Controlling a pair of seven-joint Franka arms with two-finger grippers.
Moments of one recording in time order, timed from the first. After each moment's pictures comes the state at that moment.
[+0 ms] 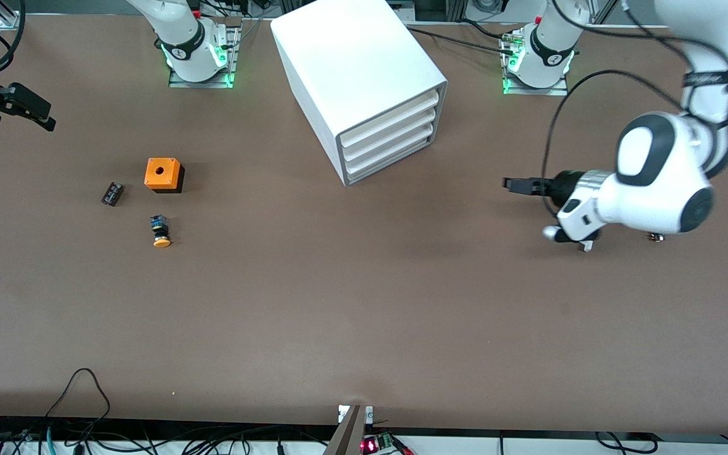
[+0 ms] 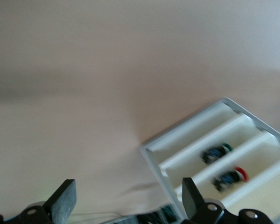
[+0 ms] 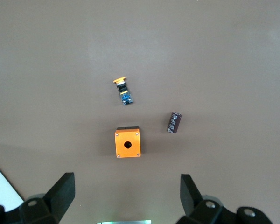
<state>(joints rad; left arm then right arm) -0.09 0.34 -0.02 -1.85 -0.59 1.62 0.02 0.00 -0.16 -0.07 -1.82 -0.05 1.62 -0.01</state>
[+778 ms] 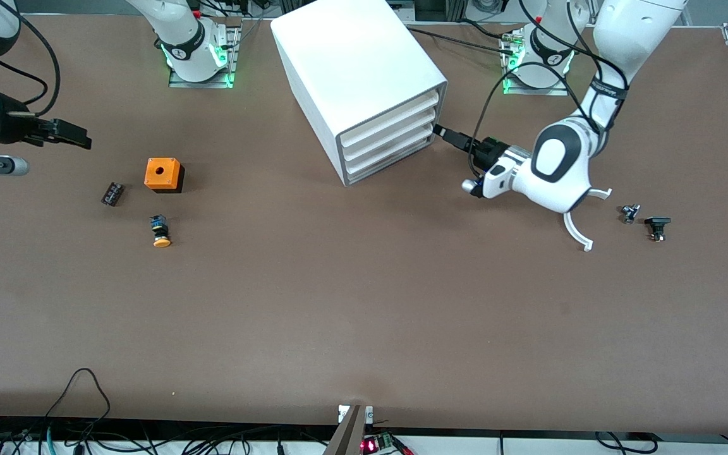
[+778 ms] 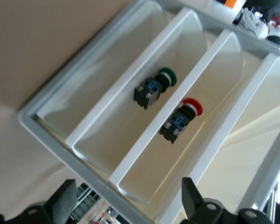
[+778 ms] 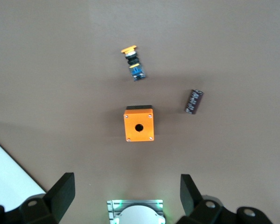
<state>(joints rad) -0.09 0.38 -0.20 -2.18 -1.00 1.63 0.40 0.00 -0.02 -0.07 -1.81 0.02 1.57 -0.01</state>
